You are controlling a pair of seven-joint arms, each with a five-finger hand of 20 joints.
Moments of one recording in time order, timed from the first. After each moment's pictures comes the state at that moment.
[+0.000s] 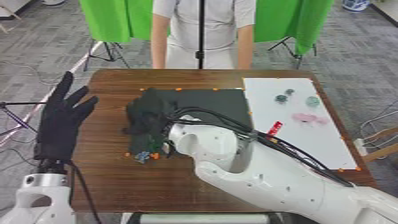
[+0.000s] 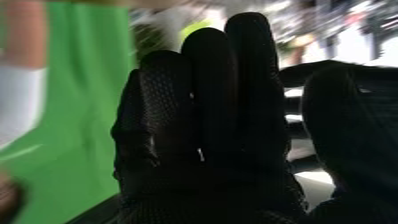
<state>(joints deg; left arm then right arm) 126.4 -58.3 -99.0 -124.2 48.7 11.2 20.9 -53.0 -68.5 24.7 -103.3 -131.3 -10.3 13.5</state>
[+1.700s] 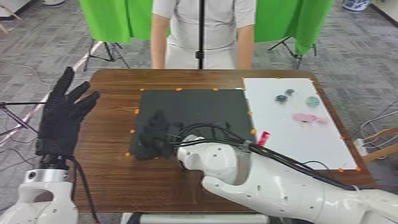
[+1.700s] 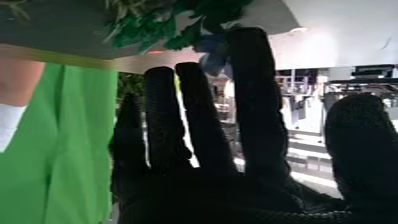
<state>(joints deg) 123.5 -58.7 -98.0 -123.4 48.8 10.4 20.4 -52.4 -66.0 17.7 -97.8 -136.7 -10.8 11.5</state>
